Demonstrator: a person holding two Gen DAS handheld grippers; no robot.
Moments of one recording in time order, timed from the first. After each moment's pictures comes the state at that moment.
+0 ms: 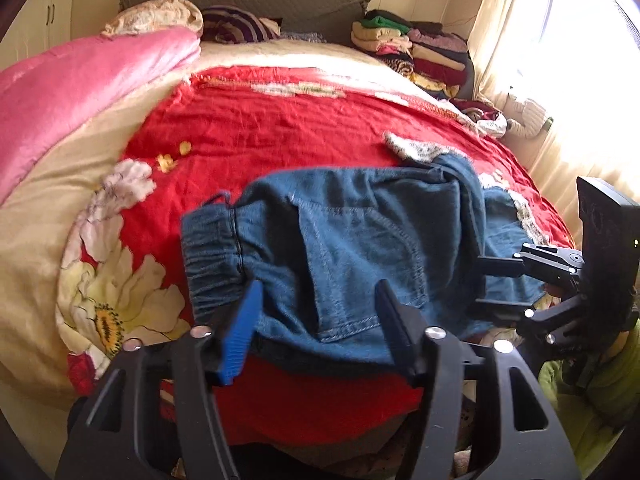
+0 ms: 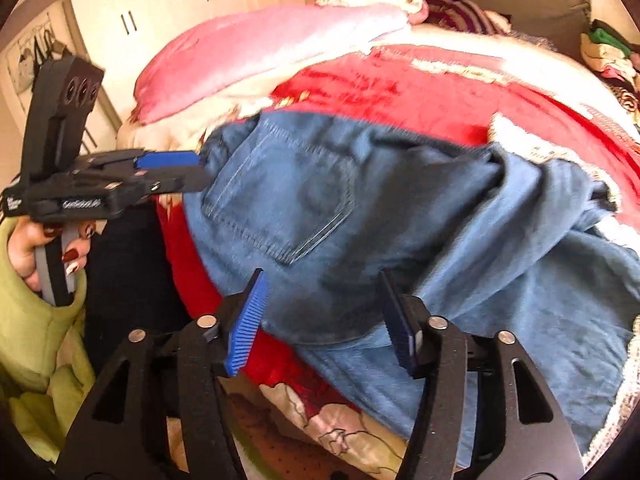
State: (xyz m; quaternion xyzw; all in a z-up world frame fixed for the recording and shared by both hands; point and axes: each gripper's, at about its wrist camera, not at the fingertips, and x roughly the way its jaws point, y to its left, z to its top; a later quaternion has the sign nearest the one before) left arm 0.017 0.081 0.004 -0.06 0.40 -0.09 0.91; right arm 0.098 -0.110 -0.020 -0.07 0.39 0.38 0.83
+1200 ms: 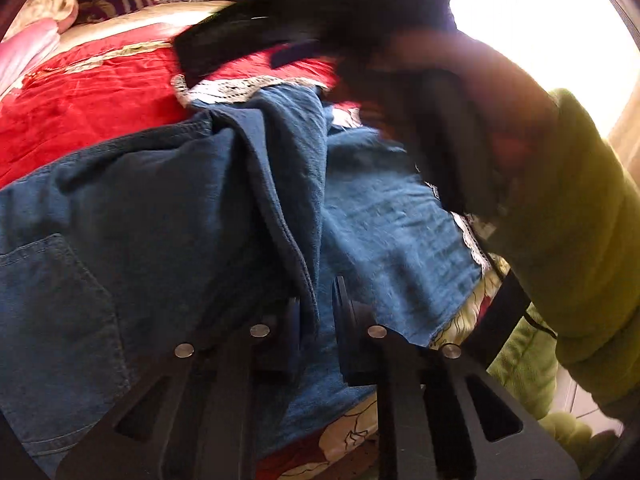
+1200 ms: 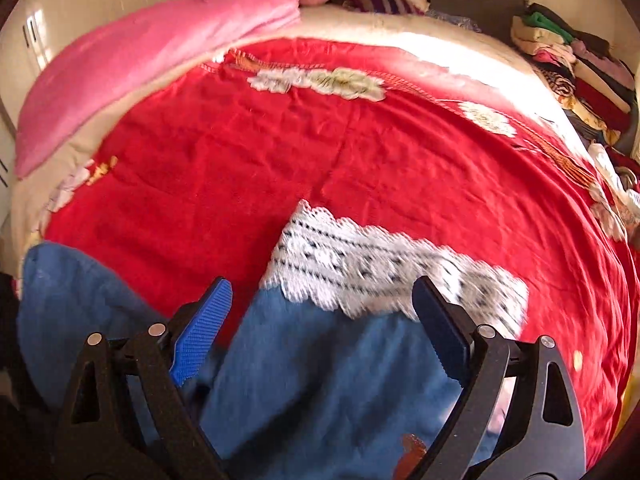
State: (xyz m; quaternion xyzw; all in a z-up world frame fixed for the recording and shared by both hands) left arm 0.084 -0.096 -0.051 -0.04 0.46 -0.29 0.84; right arm 0.305 -0.126 -0.010 -0.12 0.44 0.23 0.86
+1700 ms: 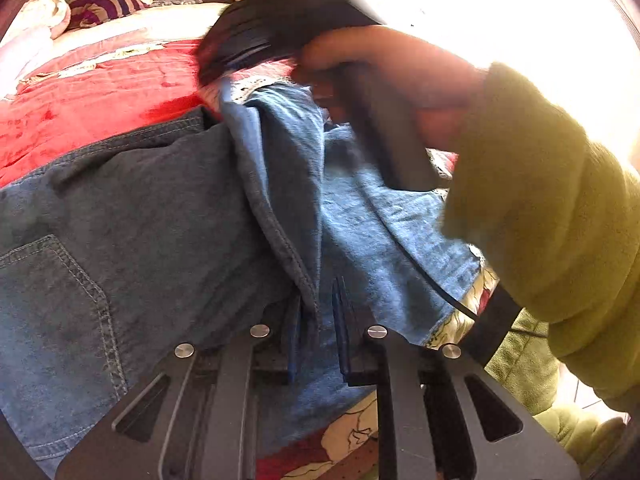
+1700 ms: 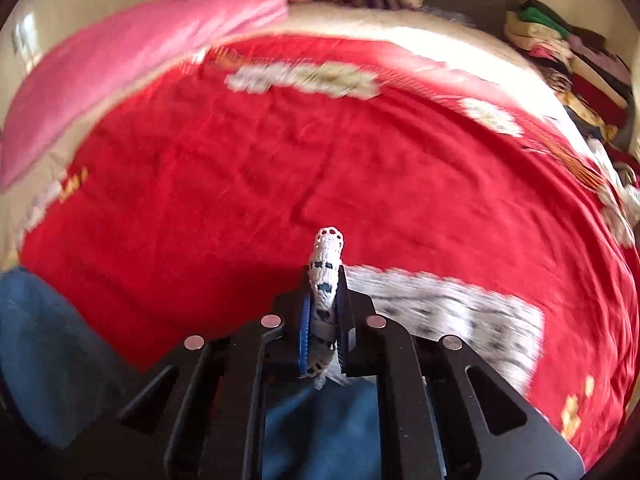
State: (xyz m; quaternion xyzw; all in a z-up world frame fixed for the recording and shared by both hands) left arm 0.083 -0.099 -0.056 -0.03 0.45 -0.29 0.84; right arm 0.328 -0.138 -0.016 -0.09 0.43 0.21 0.87
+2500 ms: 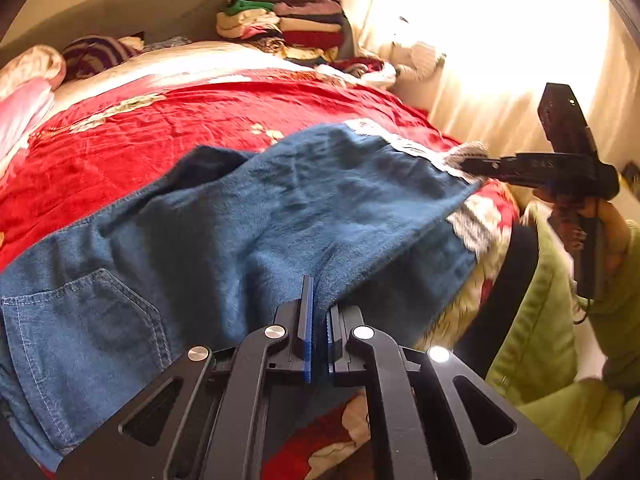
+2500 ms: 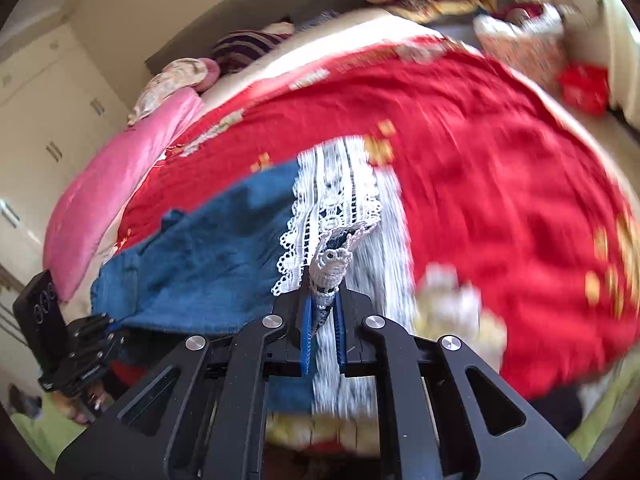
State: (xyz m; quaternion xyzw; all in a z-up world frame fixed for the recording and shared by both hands) left arm 0.058 -0.088 -0.028 0.03 0.40 -0.29 0.87; right arm 0.128 -0.364 -0.024 0.18 0.42 0.12 0.88
